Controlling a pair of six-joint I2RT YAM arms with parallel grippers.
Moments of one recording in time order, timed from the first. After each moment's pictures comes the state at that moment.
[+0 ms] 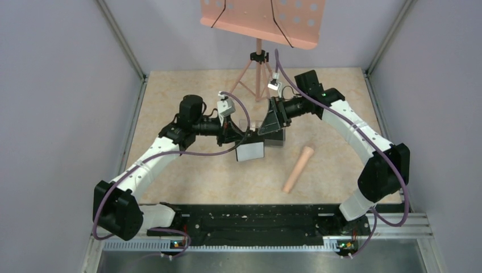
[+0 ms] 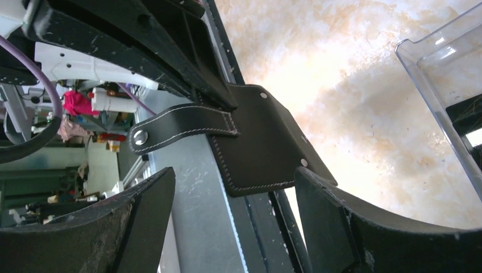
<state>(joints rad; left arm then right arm) -0.43 1.27 1.00 -0.20 0.97 0.19 0.43 1.59 1.47 -0.74 -1.03 0.14</state>
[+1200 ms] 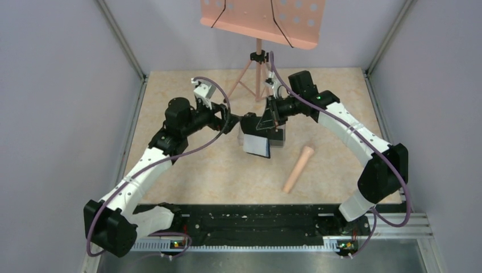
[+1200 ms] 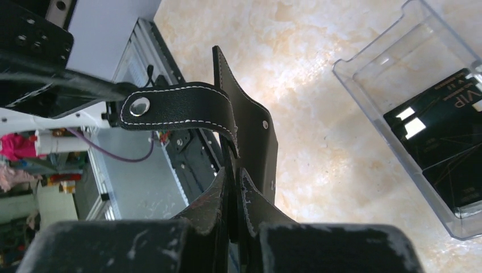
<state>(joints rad) -0.41 1.12 0.95 0.02 0.46 -0.14 0.50 1.59 1.45 -0.65 -0.78 0.22</state>
